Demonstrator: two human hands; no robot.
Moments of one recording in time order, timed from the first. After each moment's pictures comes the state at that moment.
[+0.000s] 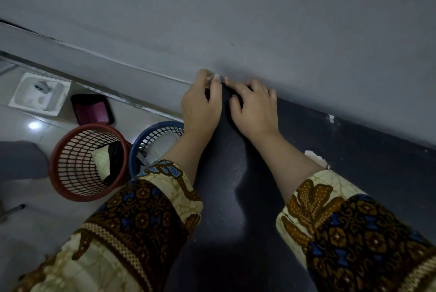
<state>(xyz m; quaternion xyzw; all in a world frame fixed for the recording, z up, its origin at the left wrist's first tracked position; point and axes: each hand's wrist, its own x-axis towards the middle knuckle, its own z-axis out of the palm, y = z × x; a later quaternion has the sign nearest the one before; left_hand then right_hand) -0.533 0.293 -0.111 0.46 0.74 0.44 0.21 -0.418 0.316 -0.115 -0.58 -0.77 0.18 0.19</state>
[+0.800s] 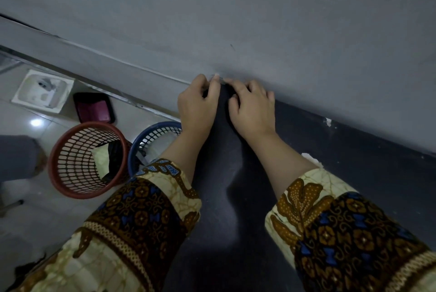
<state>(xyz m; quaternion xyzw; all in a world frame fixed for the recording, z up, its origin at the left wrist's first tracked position) -0.535 0.294 -0.110 0.42 0.75 0.47 0.23 -0.418 0.316 -0.112 -0.58 -0.77 0.18 0.17</state>
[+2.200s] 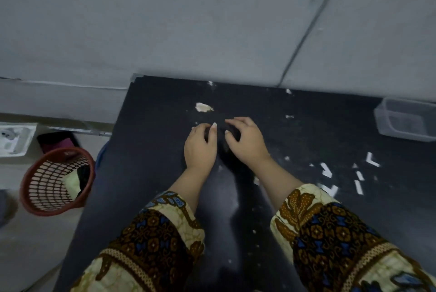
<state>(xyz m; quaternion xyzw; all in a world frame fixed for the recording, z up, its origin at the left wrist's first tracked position) -0.327 0.089 -0.045 0.54 0.72 0.32 0.30 -0.194 0.105 -0.045 -0.65 -0.66 0.29 0.23</state>
